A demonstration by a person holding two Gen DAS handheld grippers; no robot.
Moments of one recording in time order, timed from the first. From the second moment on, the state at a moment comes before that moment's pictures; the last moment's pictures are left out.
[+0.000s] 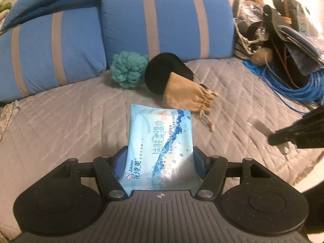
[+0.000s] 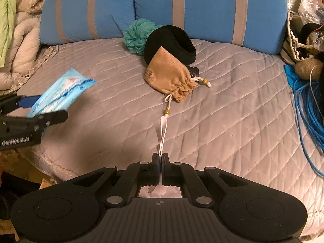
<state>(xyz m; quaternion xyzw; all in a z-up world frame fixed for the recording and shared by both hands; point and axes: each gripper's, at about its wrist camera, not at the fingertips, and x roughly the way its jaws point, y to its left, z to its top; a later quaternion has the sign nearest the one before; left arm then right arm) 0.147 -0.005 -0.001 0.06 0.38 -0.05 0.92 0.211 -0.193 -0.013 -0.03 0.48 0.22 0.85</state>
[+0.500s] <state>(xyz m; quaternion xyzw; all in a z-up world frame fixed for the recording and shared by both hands) 0.091 -0.015 0.002 0.06 0.40 -0.08 0.91 0.161 -0.190 -0.011 -0.03 0.49 0.23 0.84</state>
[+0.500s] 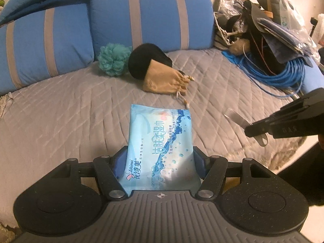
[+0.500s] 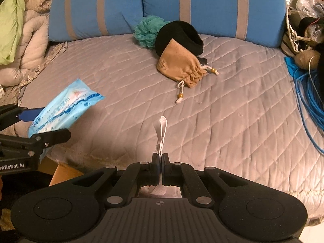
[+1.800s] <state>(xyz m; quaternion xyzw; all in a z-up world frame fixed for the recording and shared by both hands) 0.035 -0.028 -0.042 0.07 0.56 -0.08 0.82 0.084 -0.161 -0.032 -0.08 0.56 0.25 0.79</state>
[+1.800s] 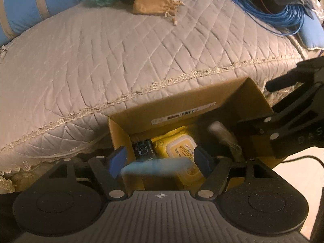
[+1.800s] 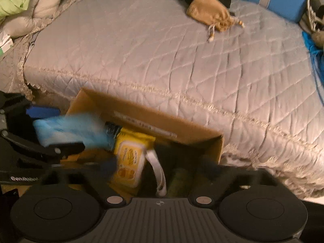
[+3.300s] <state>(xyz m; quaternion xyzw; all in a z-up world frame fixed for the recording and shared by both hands) 0.035 -0.021 -0.028 0.03 0.52 -0.05 0.85 0.096 -0.172 -0.026 -0.08 0.54 0.18 0.82</state>
